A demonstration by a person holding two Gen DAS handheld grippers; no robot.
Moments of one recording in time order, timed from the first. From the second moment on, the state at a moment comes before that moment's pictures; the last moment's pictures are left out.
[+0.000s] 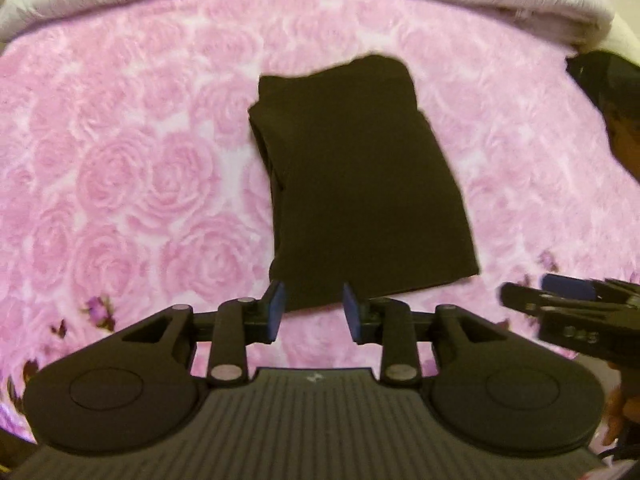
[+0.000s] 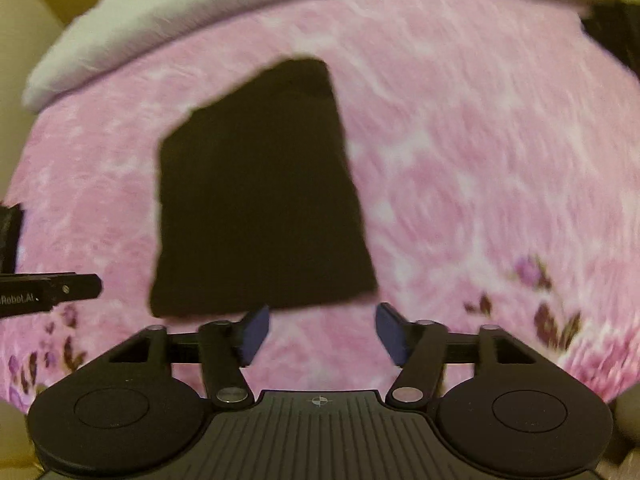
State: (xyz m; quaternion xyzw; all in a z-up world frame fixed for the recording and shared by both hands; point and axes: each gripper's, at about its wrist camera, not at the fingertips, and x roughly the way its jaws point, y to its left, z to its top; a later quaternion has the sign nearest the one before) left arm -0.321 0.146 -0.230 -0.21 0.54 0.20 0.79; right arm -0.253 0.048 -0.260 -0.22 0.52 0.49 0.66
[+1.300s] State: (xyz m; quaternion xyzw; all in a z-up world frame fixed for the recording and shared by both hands) left arm -0.387 0.041 -0.111 -0.20 0.50 0.22 0.82; right arm -0.299 -0.049 -0.145 -0.23 0.46 0.56 0.65
